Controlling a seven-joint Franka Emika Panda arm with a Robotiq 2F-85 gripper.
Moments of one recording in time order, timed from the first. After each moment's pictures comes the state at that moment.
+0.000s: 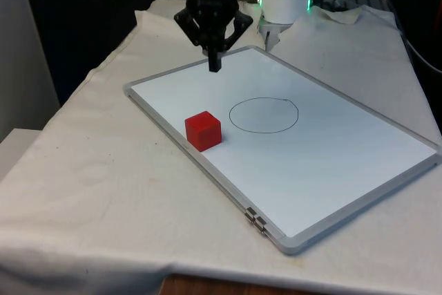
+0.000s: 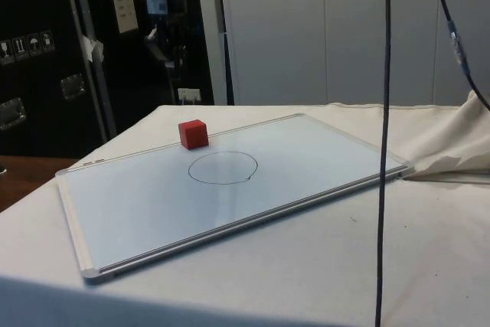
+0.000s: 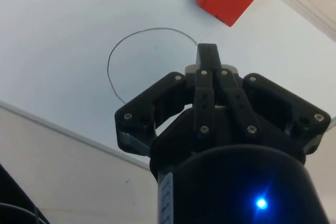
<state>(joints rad) 0.18 0.50 -0.38 -1.65 0.22 2.15 -0.05</state>
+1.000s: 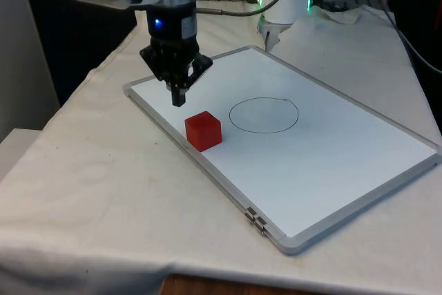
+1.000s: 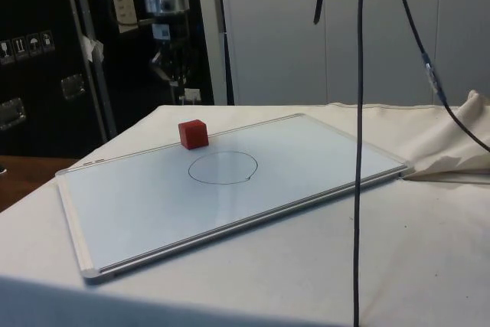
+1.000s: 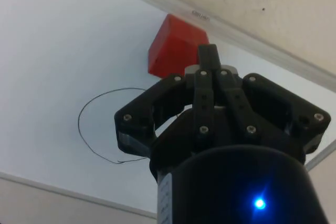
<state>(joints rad) 0.15 0.70 -0.46 -1.49 0.33 2.16 -0.06</state>
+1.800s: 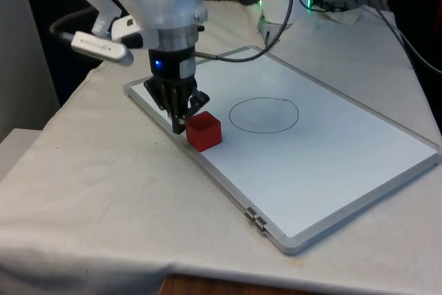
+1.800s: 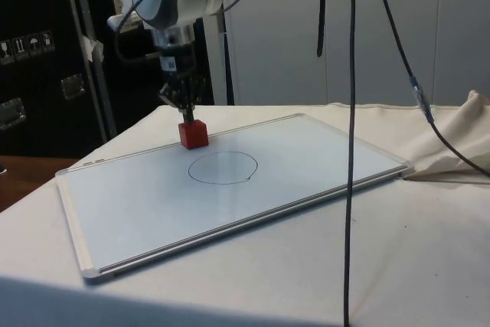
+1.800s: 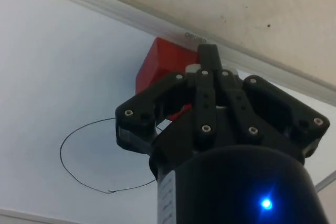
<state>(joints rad) 0.15 0.83 -0.48 -1.46 0.37 2.20 0.00</state>
